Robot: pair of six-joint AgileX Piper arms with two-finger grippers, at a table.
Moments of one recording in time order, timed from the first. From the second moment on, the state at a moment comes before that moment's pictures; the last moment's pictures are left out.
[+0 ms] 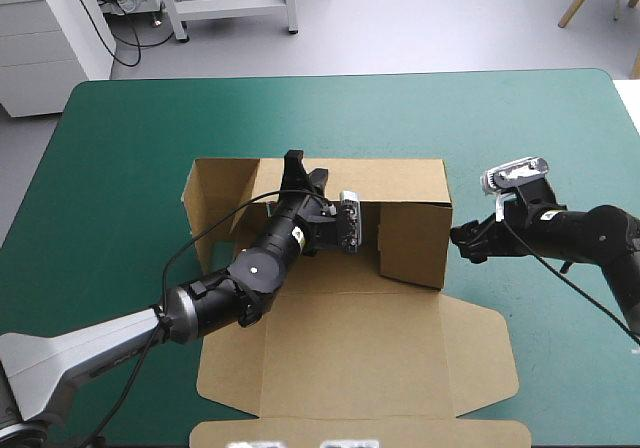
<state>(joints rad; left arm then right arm) -0.92 1.54 -0.98 1.66 0.49 -0.56 0.00 1.19 -0.90 0.56 0.73 -0.72</state>
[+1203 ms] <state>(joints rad) -0.92 1.54 -0.98 1.65 0.52 -0.57 0.23 1.20 -0.83 0.71 0.56 -0.91</state>
